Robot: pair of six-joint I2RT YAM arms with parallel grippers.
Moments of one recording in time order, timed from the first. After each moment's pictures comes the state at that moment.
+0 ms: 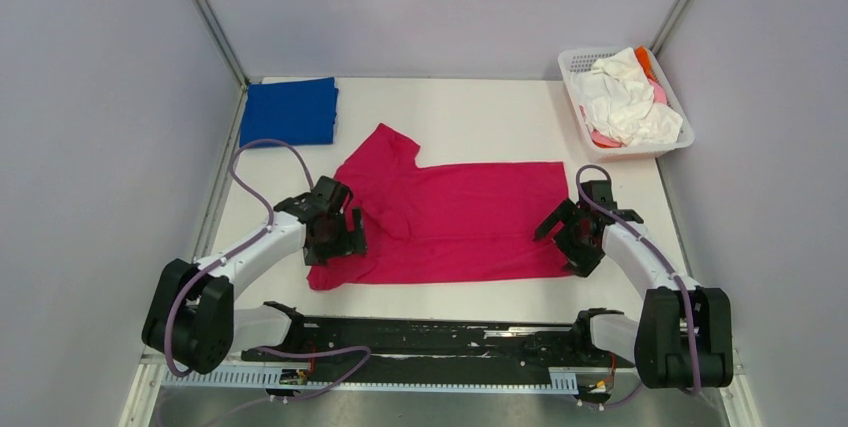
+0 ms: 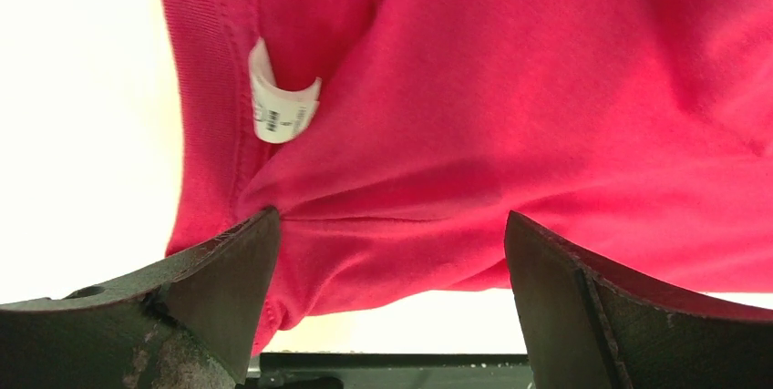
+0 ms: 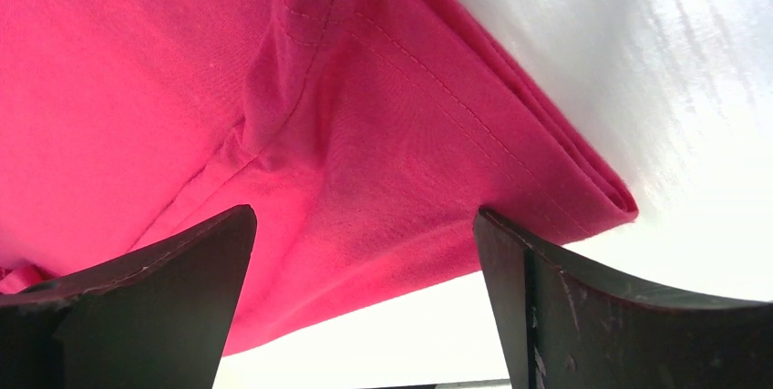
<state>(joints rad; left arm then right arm) -0.41 1.24 0.66 -0.69 -0.03 -0.61 0.02 1.19 0.58 -0.64 -0.08 0.81</state>
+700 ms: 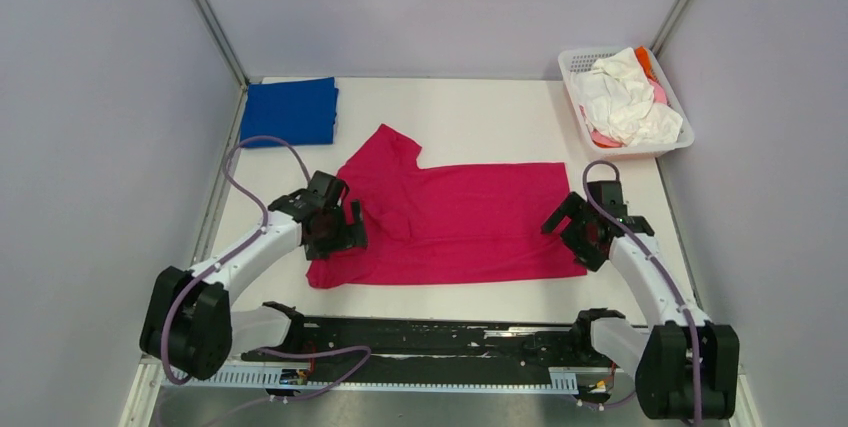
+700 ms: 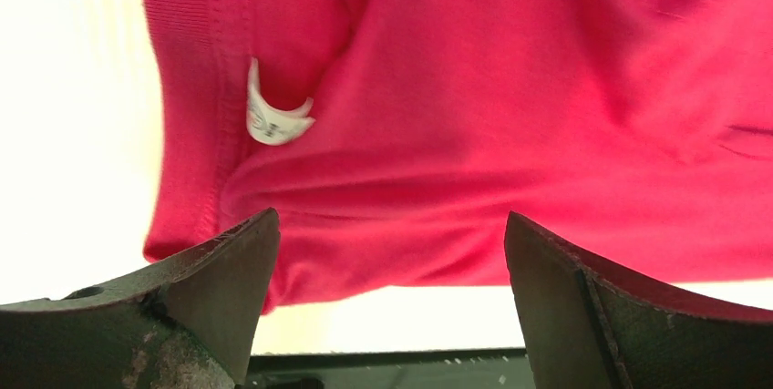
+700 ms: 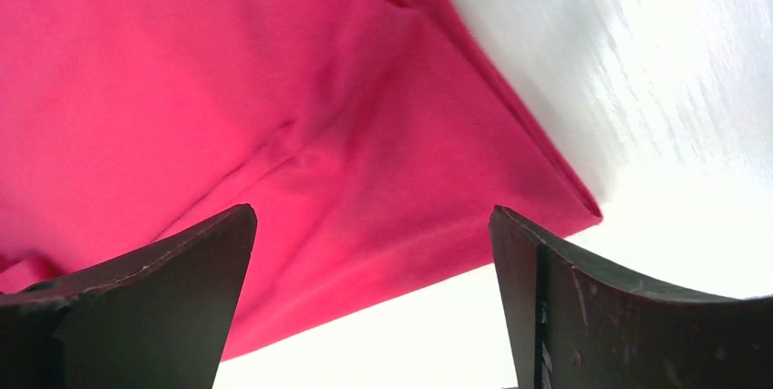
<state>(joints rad) -0.38 1.24 0.68 -0.67 -0.03 -0.62 0.01 1.09 0.59 -0.65 0.00 0.75</state>
